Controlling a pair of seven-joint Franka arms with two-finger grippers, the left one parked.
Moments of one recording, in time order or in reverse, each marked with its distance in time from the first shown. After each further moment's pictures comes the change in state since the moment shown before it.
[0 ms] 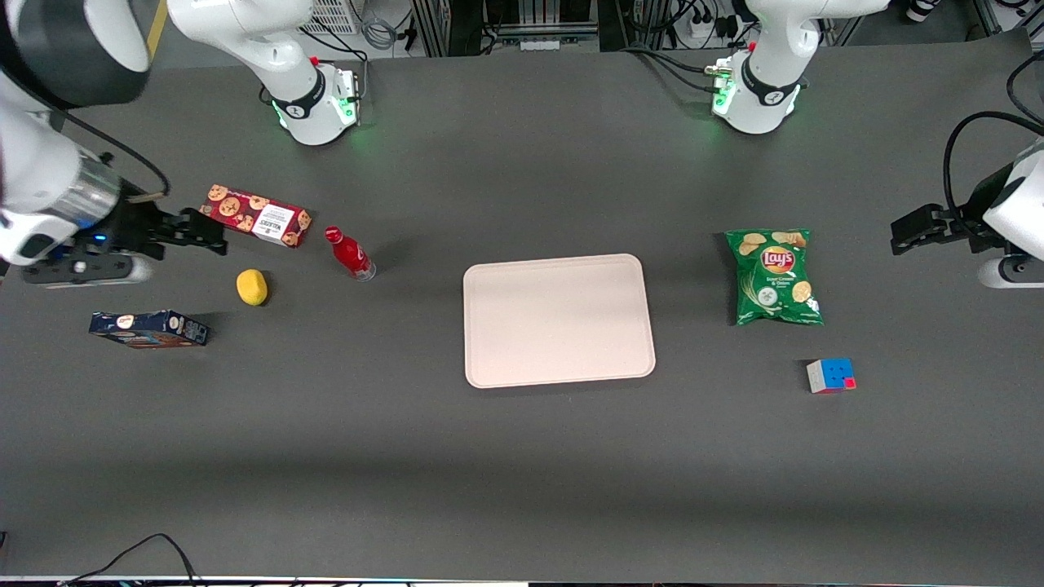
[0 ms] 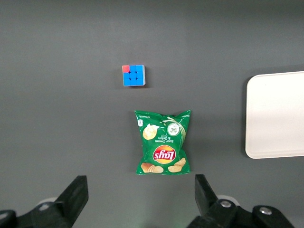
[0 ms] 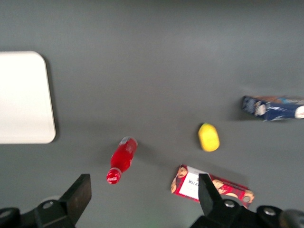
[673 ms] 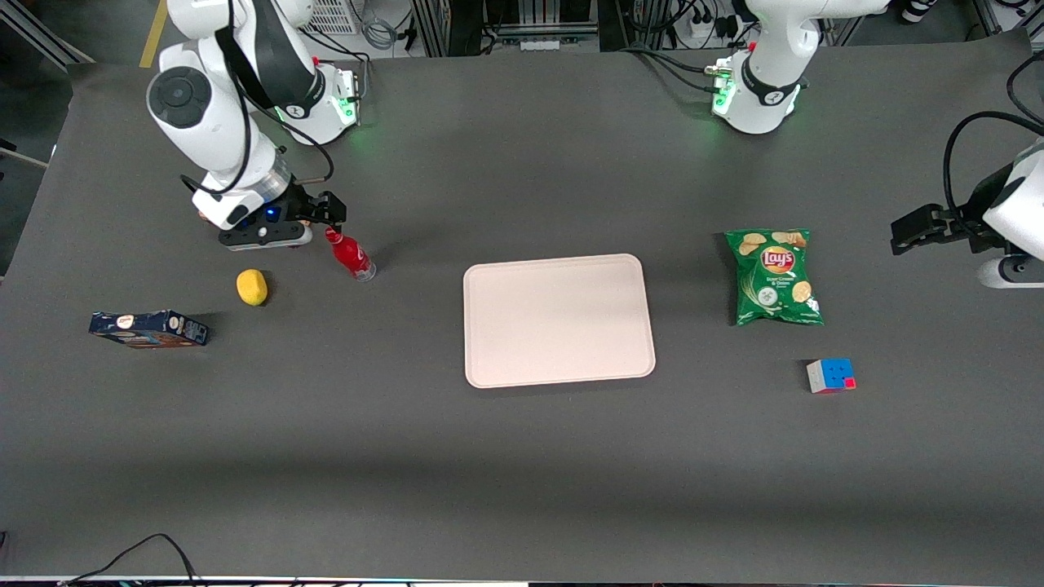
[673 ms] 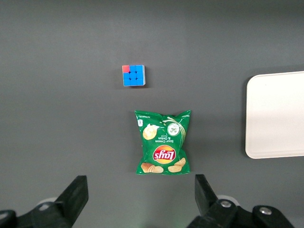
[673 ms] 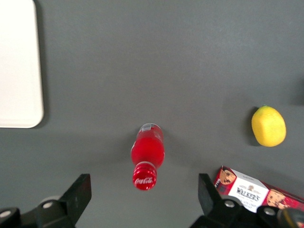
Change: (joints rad) arm 0.004 -0.215 0.214 -0.650 0.007 0.500 0.155
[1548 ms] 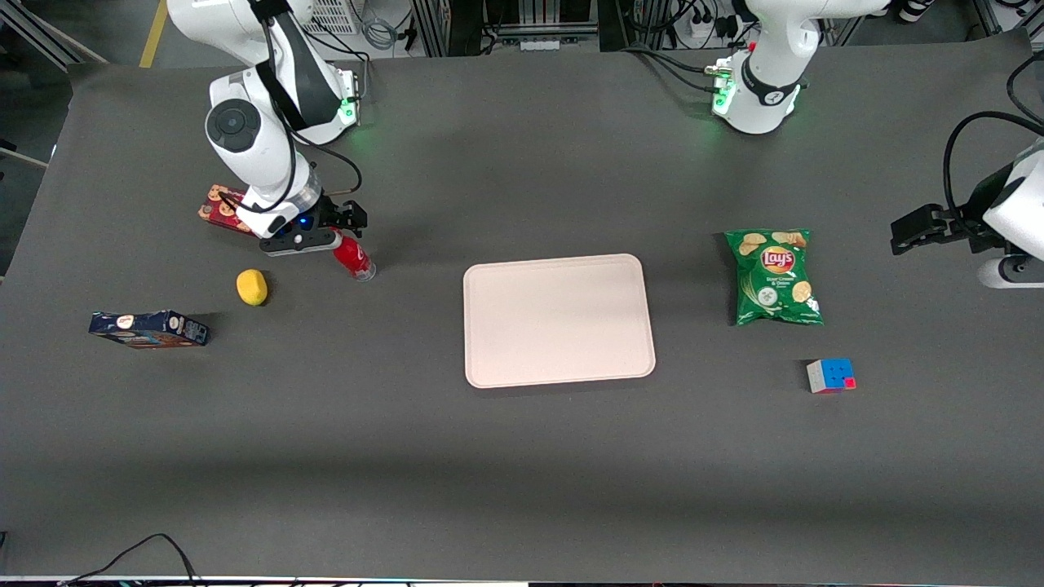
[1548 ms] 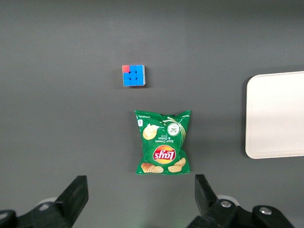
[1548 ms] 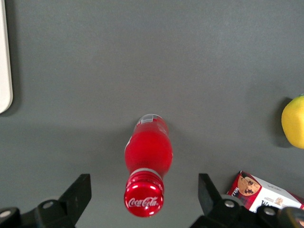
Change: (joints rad) arm 0.000 0.060 0.038 -0.160 0.000 0.202 0.000
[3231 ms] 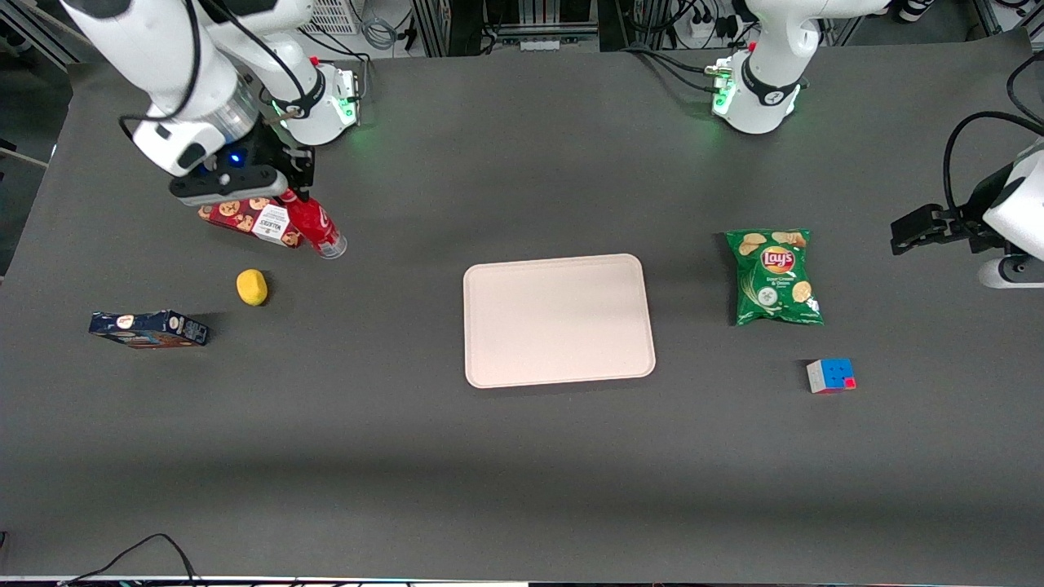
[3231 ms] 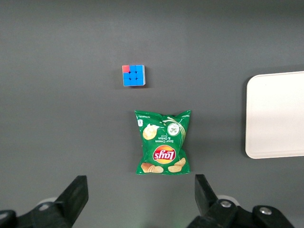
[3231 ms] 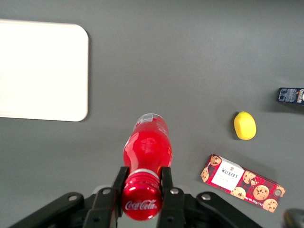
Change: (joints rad) arm 0.000 -0.074 0.006 0.580 0.002 -0.617 0.021
